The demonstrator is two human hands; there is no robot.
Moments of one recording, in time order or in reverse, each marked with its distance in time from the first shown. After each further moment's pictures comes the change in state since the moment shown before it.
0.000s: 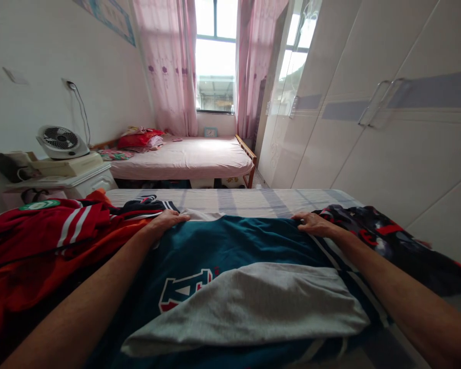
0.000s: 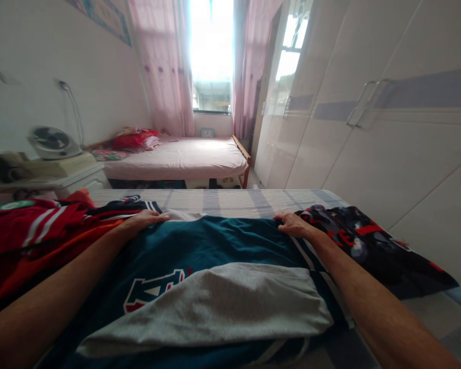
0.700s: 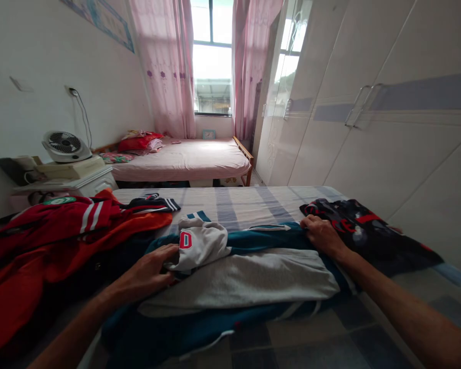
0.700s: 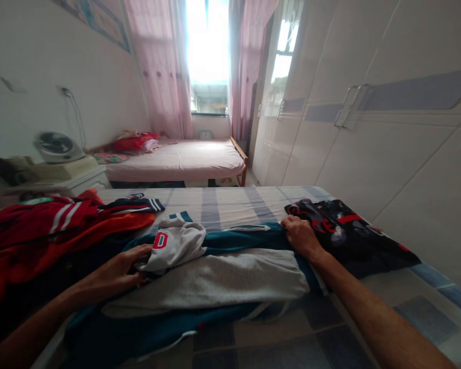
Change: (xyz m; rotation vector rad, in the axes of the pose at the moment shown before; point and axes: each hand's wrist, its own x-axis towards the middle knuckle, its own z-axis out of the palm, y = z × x) left_hand -0.146 -0.043 0.009 0.537 -0.157 0.606; right_hand -0.089 -0.010 0.021 -0.338 0.315 0.016
